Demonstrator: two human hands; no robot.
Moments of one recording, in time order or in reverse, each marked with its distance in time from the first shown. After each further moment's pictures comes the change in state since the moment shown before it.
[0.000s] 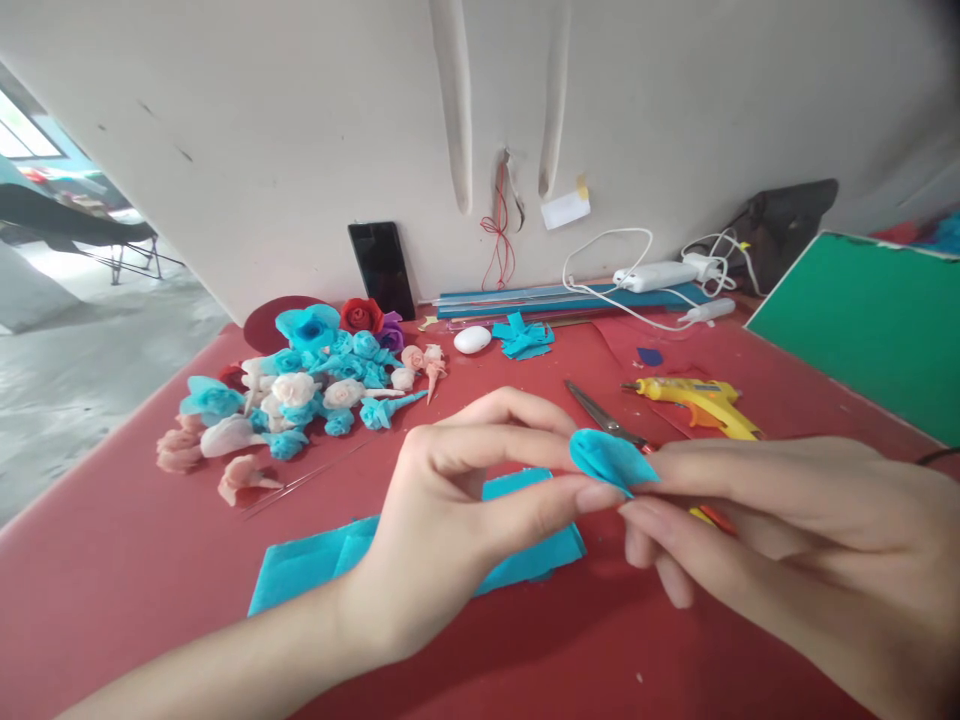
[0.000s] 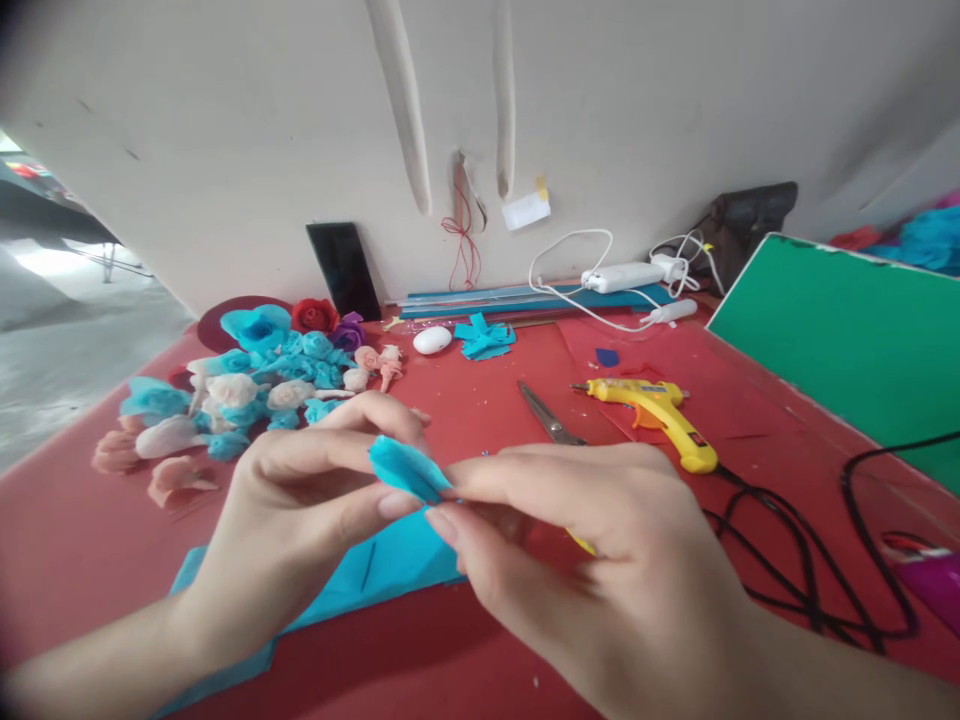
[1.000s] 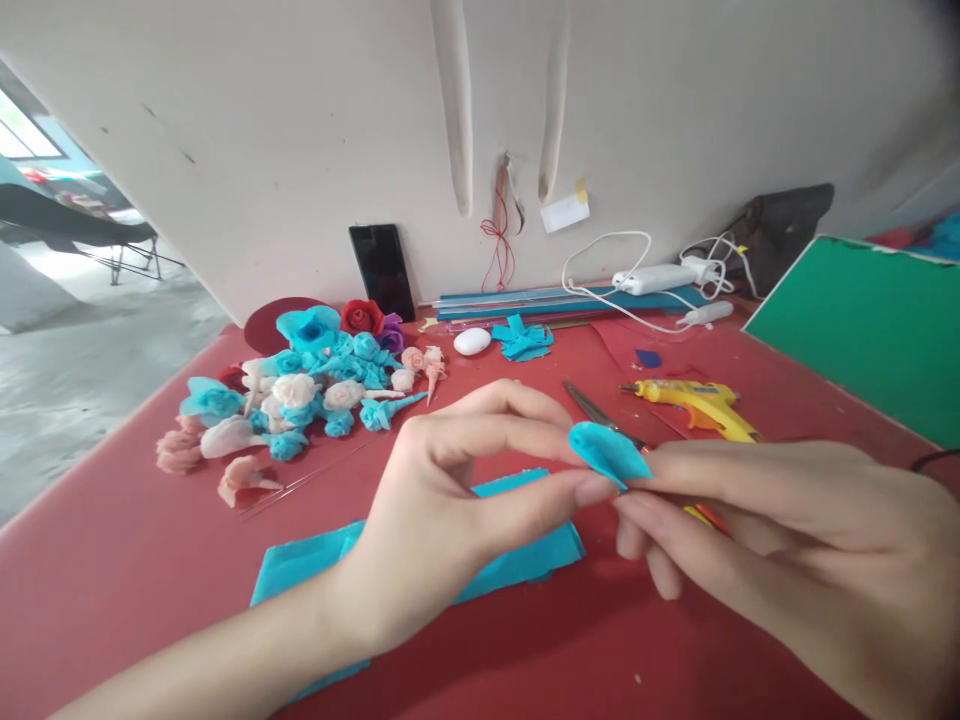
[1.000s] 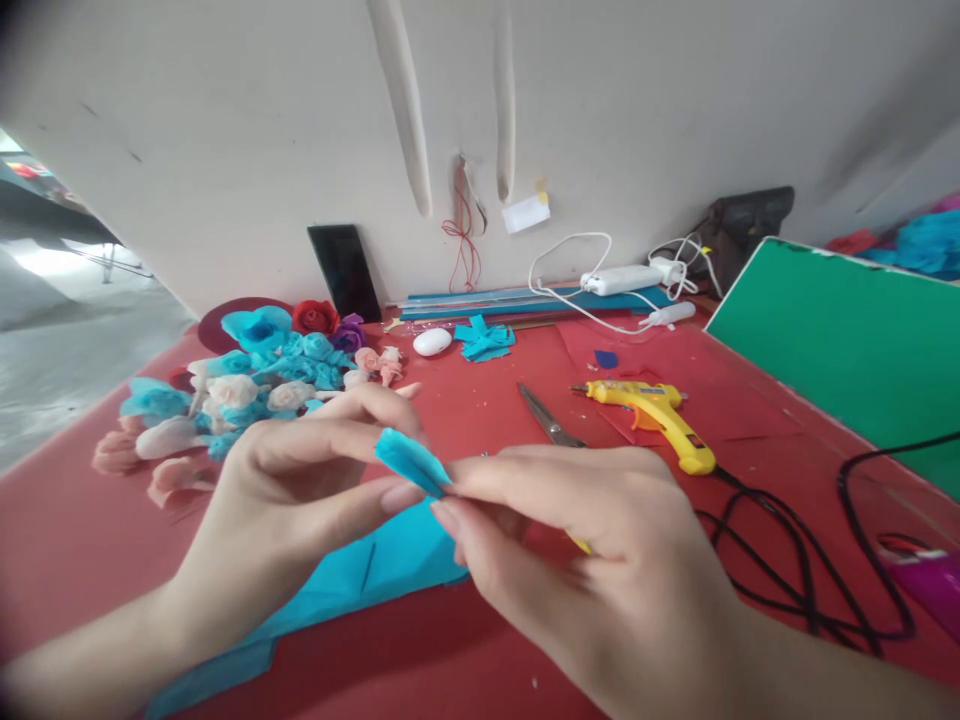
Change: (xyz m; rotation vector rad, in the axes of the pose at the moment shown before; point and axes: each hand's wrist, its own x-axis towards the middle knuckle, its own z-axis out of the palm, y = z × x) left_hand 0.003 0.006 -0.003 0.117 -0.001 0.015; right_hand -0.002 0.001 0.000 -0.047 0.004 0.019
